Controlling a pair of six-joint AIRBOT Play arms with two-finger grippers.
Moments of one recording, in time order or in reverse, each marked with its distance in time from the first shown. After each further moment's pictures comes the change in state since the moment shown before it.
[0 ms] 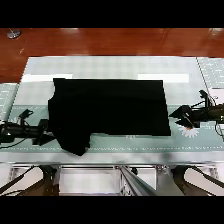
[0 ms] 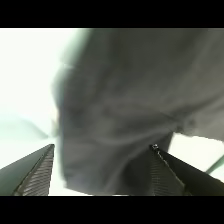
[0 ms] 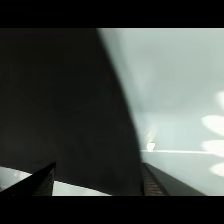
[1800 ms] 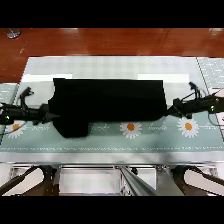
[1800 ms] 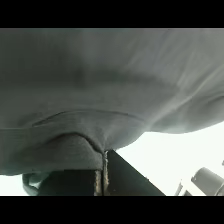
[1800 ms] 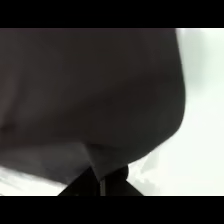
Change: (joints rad) left arm -0.175 0.002 0.237 -0.106 -0.011 0.073; right arm 0.167 -0.084 0.140 0.024 -0.012 0.045
